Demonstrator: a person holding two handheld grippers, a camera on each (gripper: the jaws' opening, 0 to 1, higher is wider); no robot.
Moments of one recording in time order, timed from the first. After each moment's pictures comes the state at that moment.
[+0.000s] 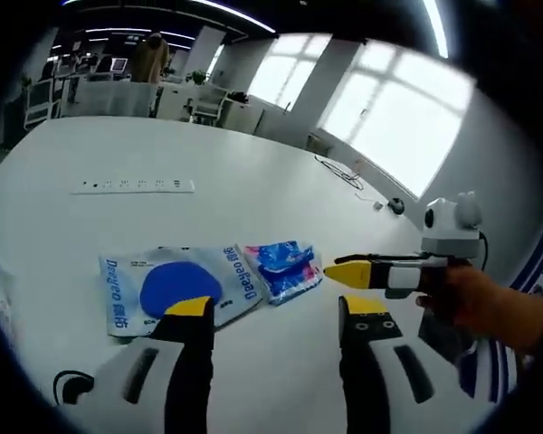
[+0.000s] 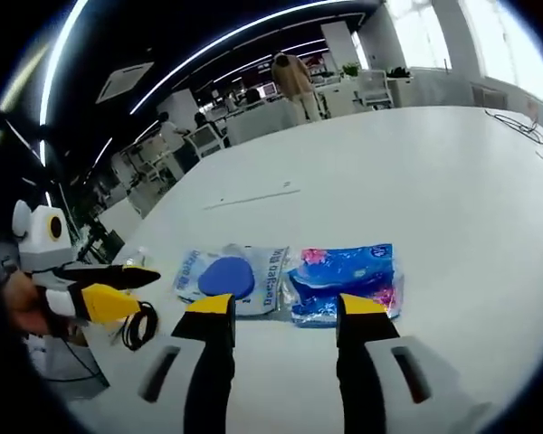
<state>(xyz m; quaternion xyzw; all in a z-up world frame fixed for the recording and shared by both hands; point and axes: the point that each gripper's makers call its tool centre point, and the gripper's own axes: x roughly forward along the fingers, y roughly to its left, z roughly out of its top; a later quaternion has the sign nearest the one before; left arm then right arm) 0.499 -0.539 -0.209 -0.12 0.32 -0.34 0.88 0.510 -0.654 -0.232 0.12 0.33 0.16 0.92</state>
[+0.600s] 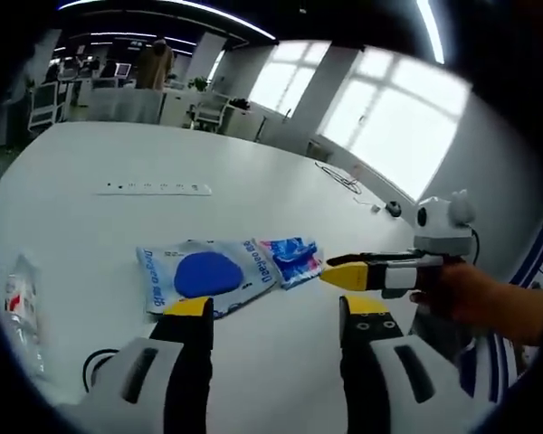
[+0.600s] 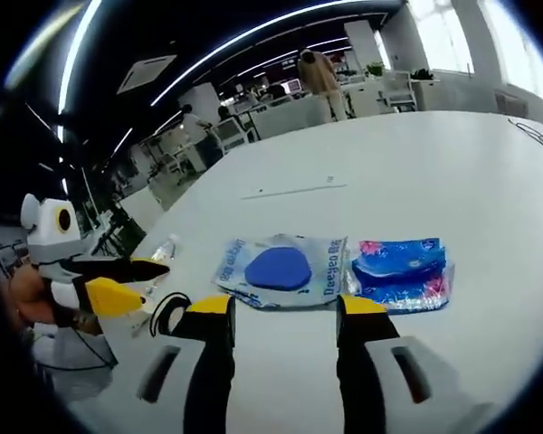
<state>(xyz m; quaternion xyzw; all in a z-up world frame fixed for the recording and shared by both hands) 0.470 -0.482 -0.193 -0.13 0.31 -0.34 0.88 0.486 -0.588 -0.219 0.11 0.33 0.22 0.91</state>
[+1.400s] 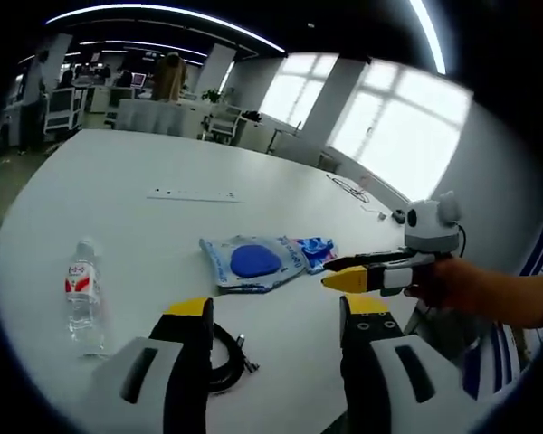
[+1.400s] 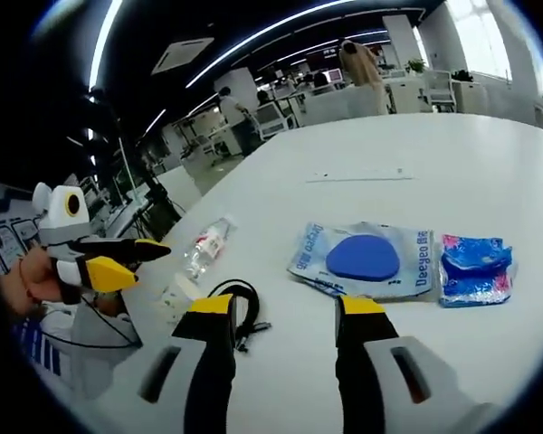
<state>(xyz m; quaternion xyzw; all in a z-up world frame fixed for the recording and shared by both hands) 0.431 -0.368 -0.174 -0.13 0.29 -0.31 0.90 0.455 -0.479 -0.207 0.09 0.33 0.31 0.89</state>
